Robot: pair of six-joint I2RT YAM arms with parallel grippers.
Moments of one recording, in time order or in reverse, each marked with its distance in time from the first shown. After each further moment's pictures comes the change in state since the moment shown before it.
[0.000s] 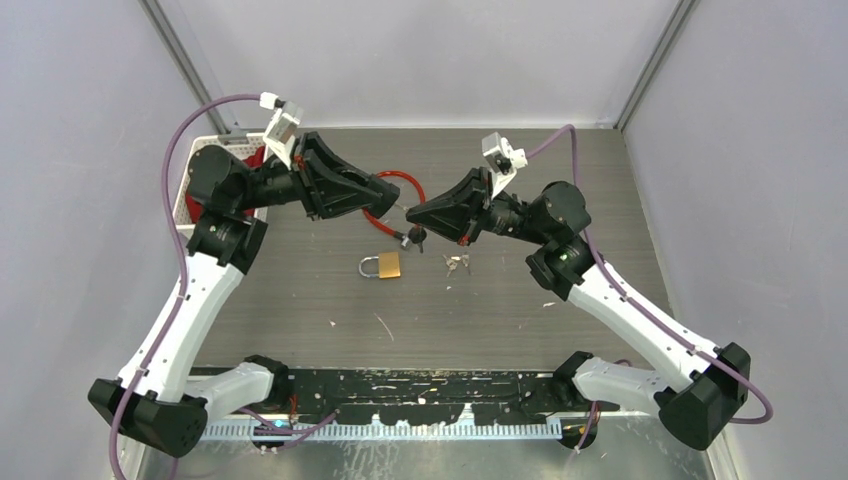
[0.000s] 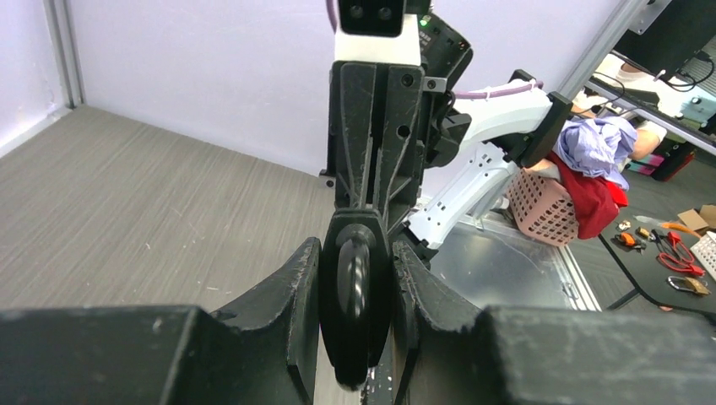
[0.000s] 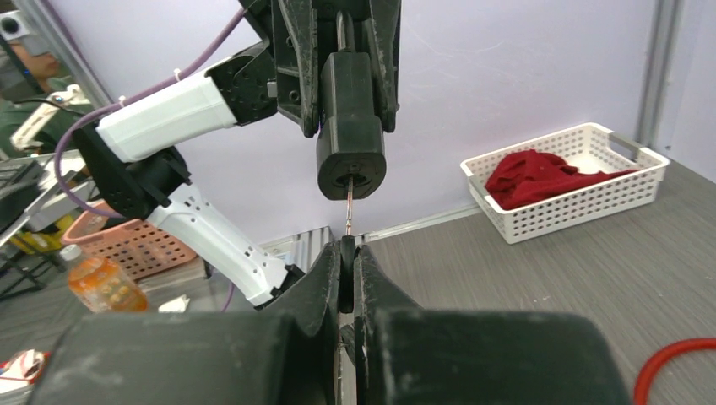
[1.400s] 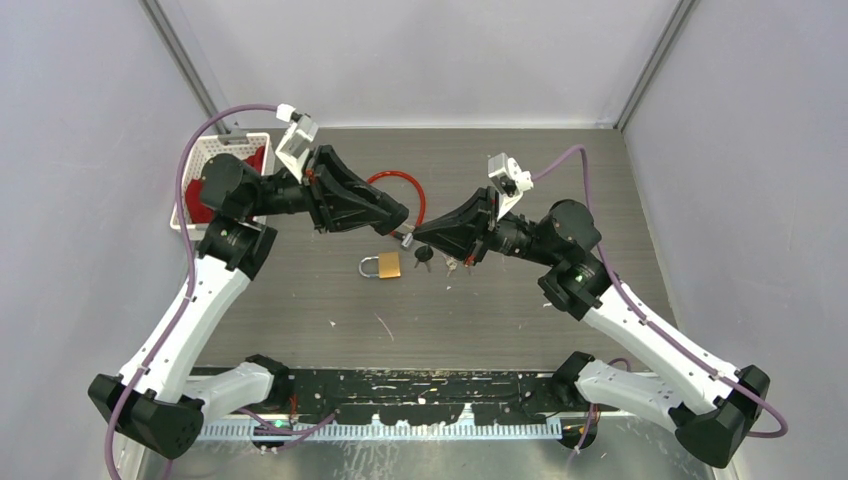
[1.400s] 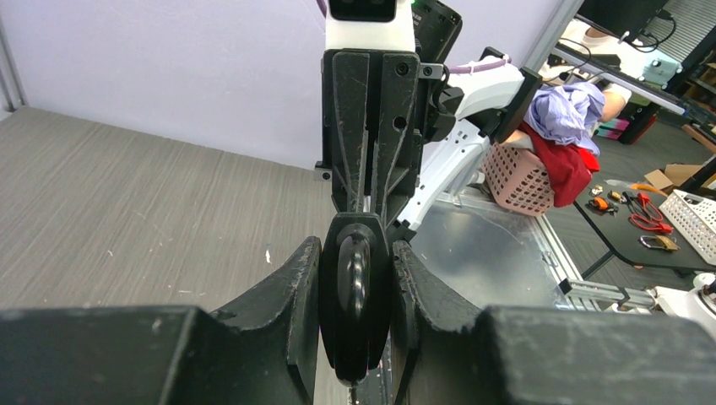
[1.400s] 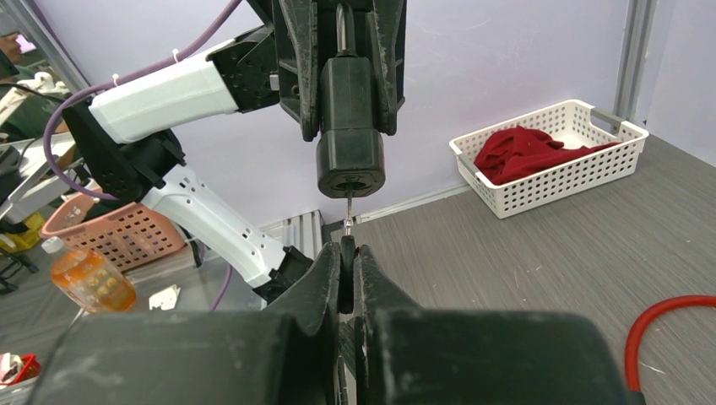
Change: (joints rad) left arm -0.058 -0.014 -0.052 0.067 0.040 0.006; right arm 0.050 -0.128 -0.058 -0.128 0.093 -0.066
